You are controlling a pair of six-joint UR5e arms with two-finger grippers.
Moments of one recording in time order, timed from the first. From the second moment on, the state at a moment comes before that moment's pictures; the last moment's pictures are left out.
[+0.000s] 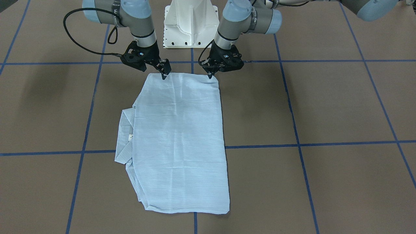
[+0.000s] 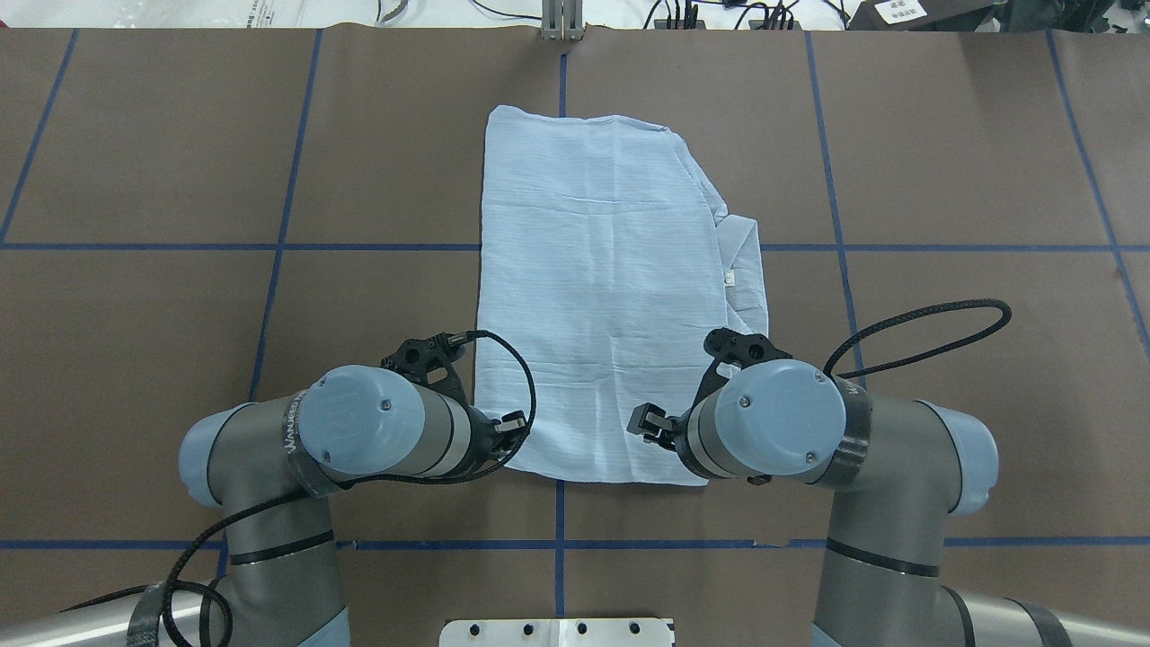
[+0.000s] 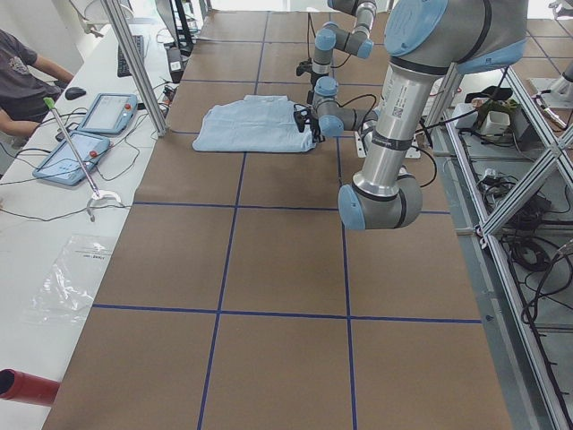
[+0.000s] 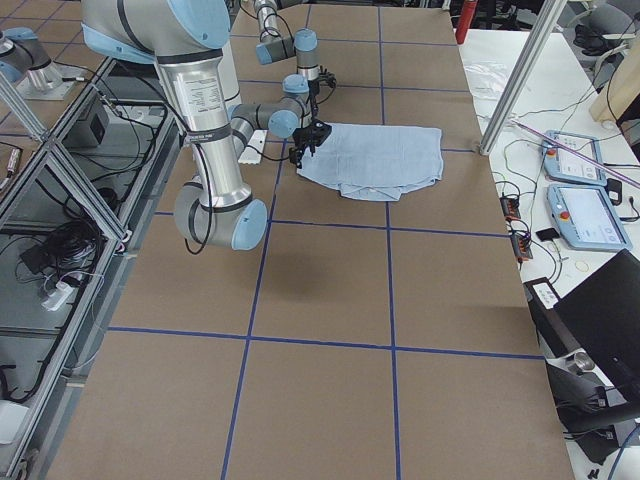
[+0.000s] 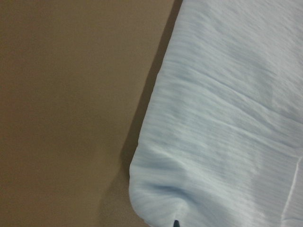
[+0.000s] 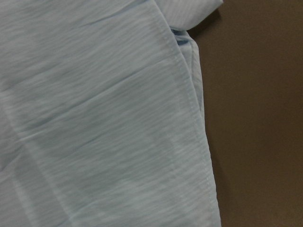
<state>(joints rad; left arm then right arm) -0.32 -2.07 -1.80 -1.87 -1.74 -1.74 0.32 -1.17 1.92 -1.56 1.72 1.85</state>
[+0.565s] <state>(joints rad) -0.32 -2.07 -1.80 -1.87 -1.74 -1.74 0.28 -1.18 1.88 -1.57 1.72 1.87</state>
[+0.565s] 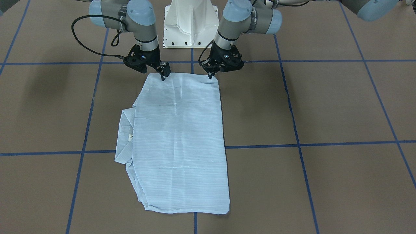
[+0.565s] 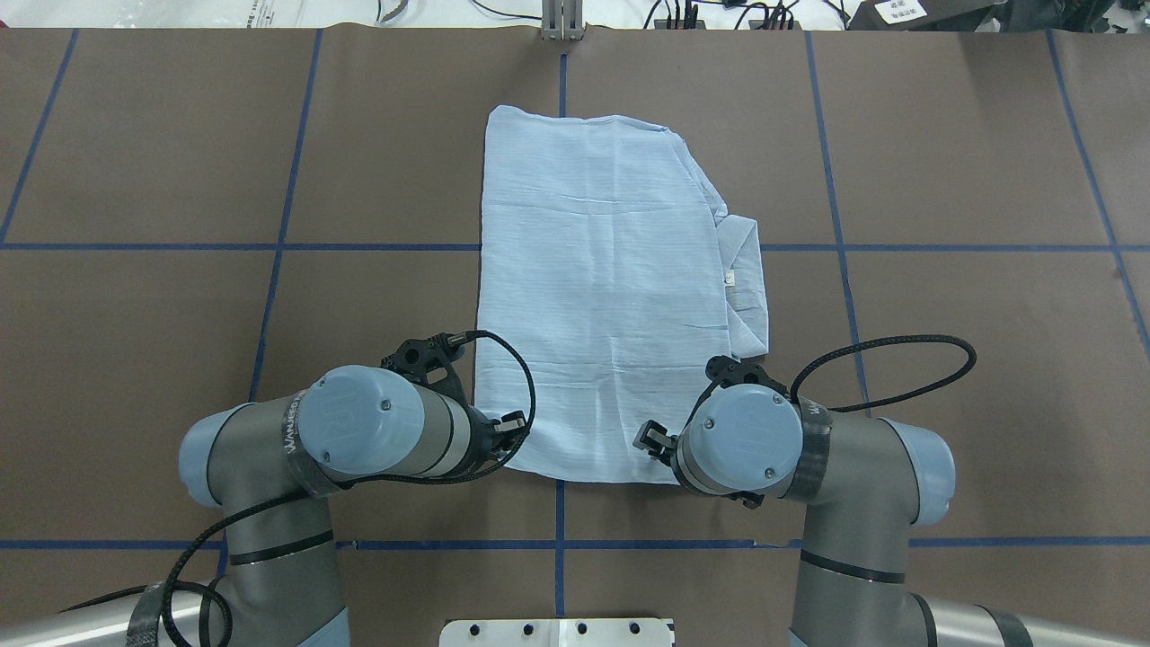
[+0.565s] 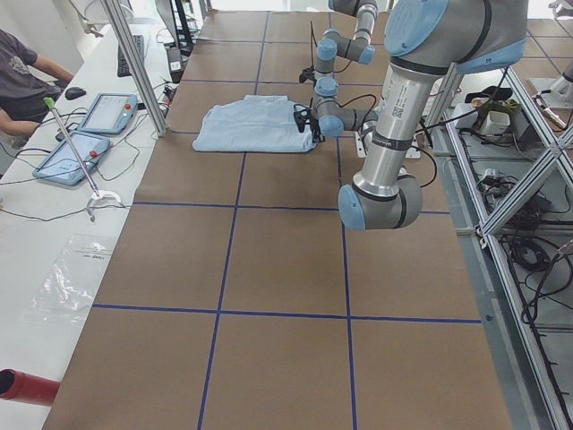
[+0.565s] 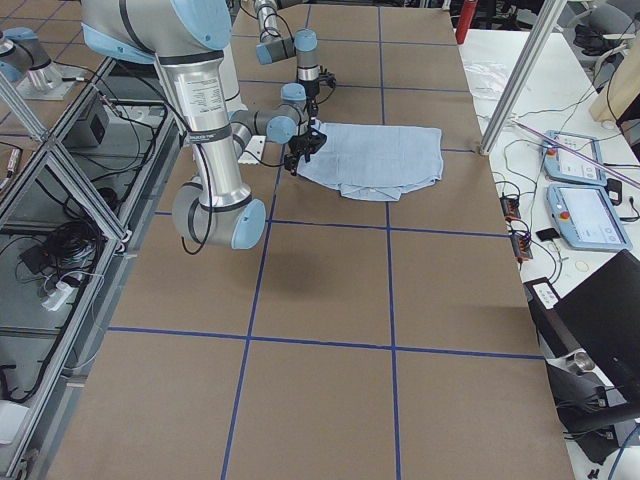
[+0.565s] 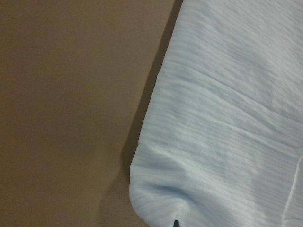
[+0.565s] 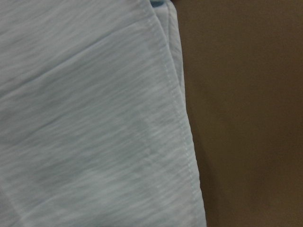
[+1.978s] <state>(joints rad) -0.32 -2.07 -1.80 -1.87 -1.74 -1.75 0.28 -1.17 1.88 -1.55 1.72 1.87</state>
